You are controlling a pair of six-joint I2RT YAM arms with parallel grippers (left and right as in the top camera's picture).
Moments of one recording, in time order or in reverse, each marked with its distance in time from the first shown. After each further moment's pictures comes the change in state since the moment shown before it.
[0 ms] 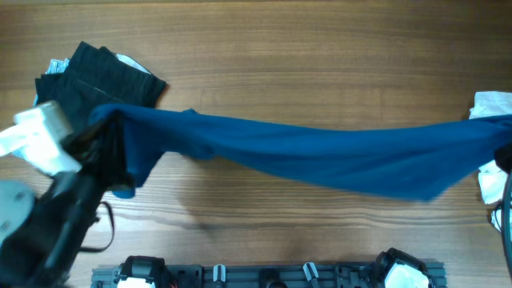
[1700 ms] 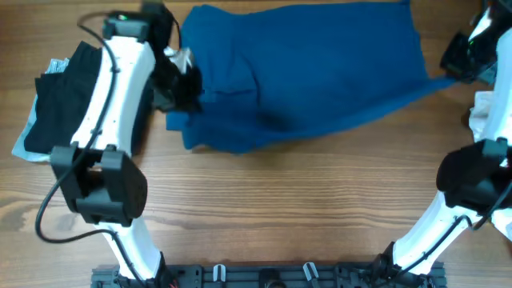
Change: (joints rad) left arm -0.019 1.247 0.438 -0.630 0.270 0.270; right arm 0.133 1.088 0.335 -0.174 0.104 -0.077
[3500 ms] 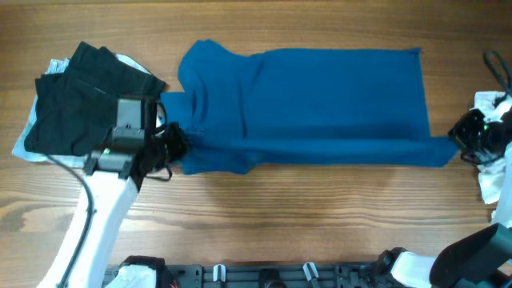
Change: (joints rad) left arm 0.007 -0.777 -0.954 0.751 -0.178 -0.427; right arm -0.268 -0.590 -0.954 0.514 -0.225 0.017
